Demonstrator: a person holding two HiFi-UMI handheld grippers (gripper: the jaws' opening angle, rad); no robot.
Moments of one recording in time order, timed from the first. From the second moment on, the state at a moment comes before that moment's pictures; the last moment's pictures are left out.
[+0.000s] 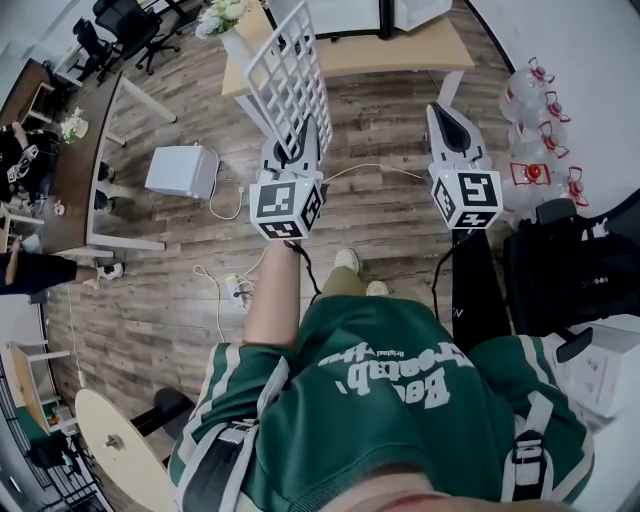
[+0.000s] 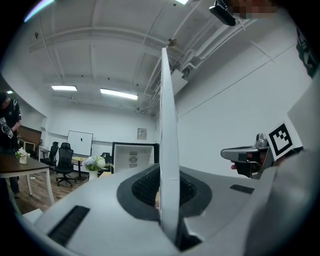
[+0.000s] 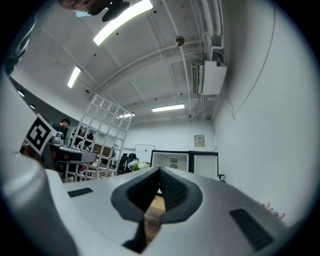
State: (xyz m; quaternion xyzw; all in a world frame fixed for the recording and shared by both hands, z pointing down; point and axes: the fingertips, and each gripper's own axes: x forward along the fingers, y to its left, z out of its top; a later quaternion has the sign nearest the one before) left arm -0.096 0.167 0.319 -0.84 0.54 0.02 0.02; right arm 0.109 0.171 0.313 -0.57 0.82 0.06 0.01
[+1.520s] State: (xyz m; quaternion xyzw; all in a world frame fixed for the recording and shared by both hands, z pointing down) left arm -0.116 -0.183 0.346 -0.85 0.52 0.04 0.01; right arm 0.070 -0.166 0.324 -0.59 0.81 0.07 -0.03
